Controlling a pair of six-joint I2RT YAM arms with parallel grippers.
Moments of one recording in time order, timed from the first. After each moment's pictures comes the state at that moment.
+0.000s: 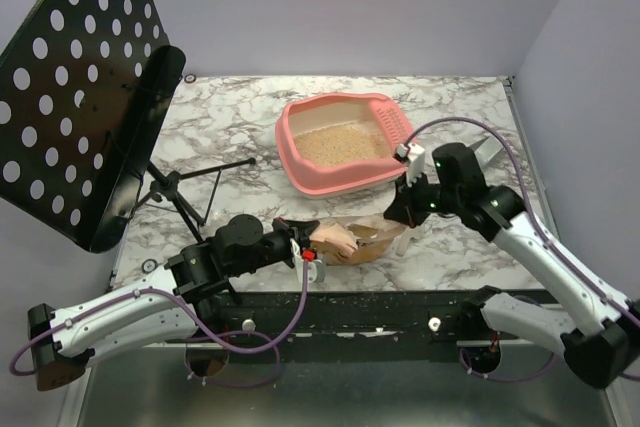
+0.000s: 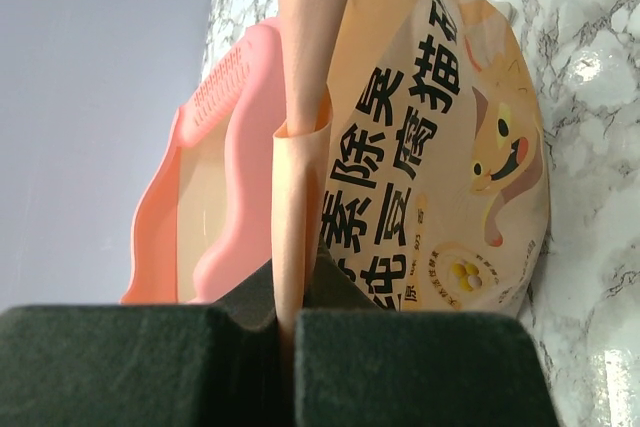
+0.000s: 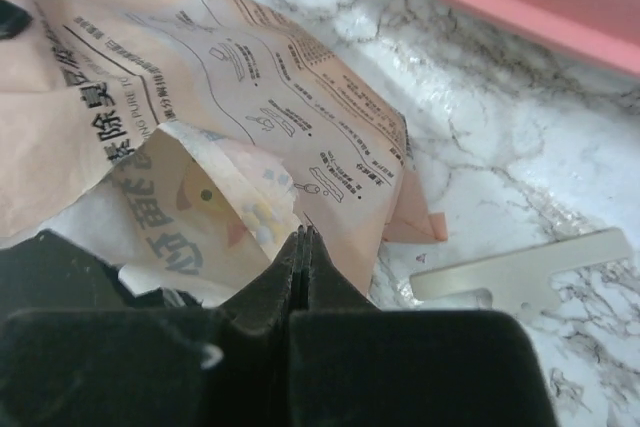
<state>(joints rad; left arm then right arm) -1.08 0.66 0.58 -0.18 0.07 0.87 0.55 1.11 1.00 -0.70 -0.44 0.03</state>
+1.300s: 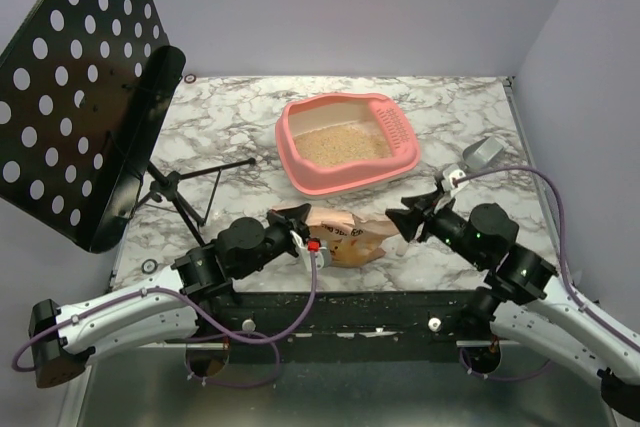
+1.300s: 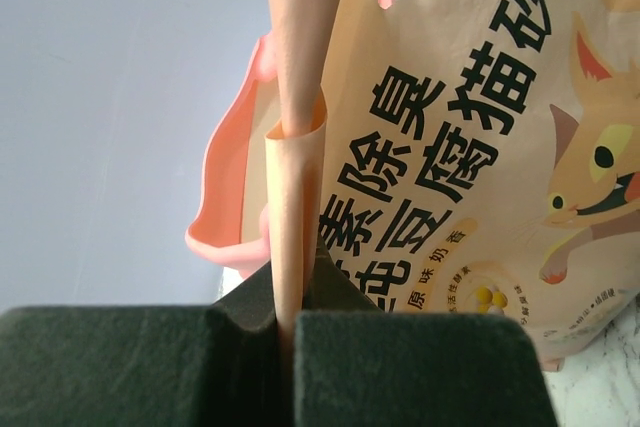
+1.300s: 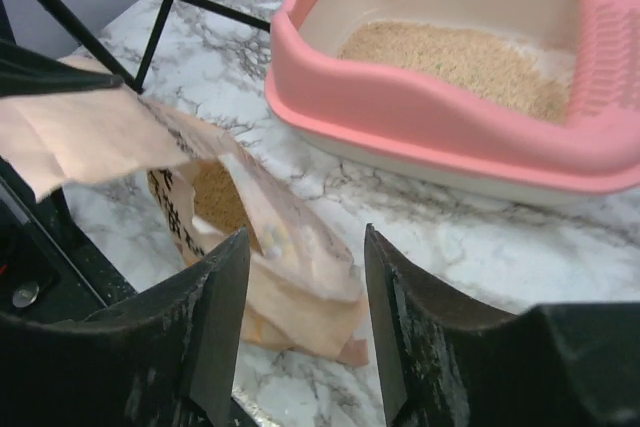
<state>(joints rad) -1.09 0.69 0.53 -0.03 -0.20 0.92 0.84 0.51 0.55 -0.19 0.11 0.19</state>
